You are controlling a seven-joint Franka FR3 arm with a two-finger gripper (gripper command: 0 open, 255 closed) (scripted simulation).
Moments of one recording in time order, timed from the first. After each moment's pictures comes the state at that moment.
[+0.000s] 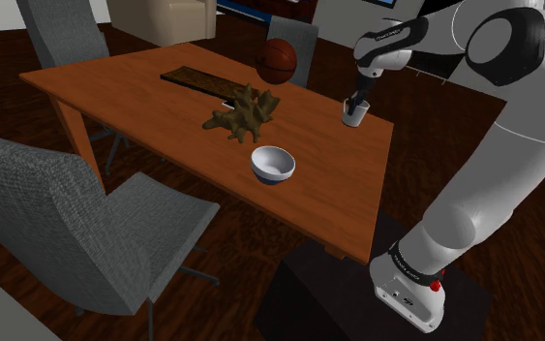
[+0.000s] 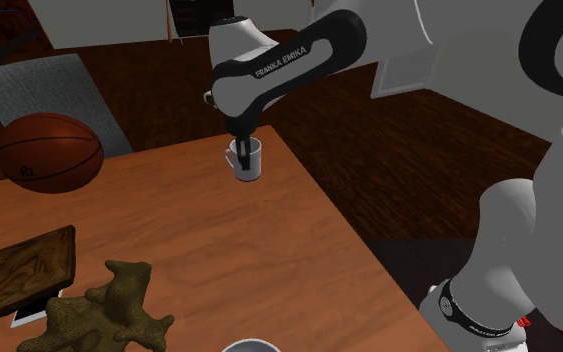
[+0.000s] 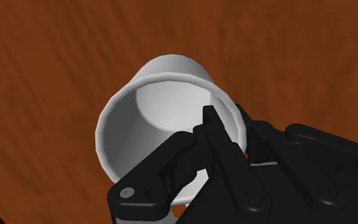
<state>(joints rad) -0.18 0.16 -0.39 -1.95 0.02 2.14 -0.69</state>
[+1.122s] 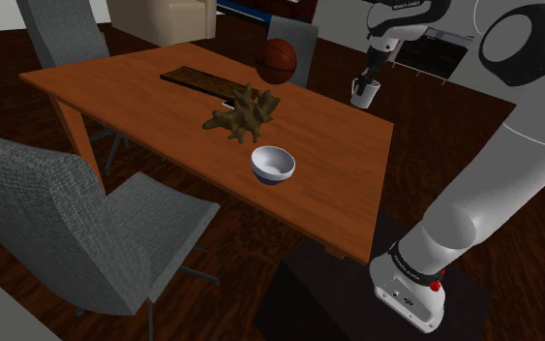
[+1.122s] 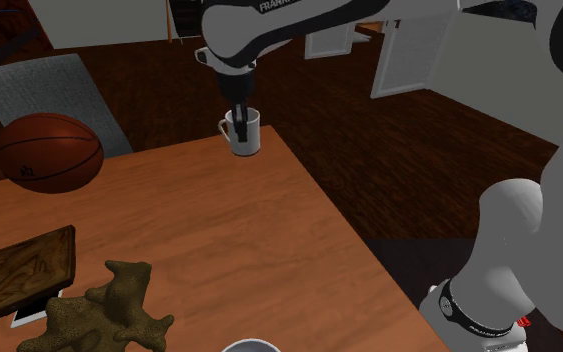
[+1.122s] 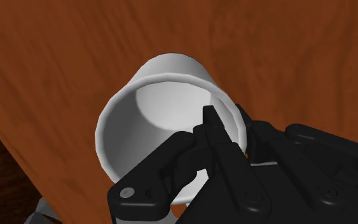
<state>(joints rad) -0.18 0.10 -0.39 -1.79 -0.01 1.92 -0.67</state>
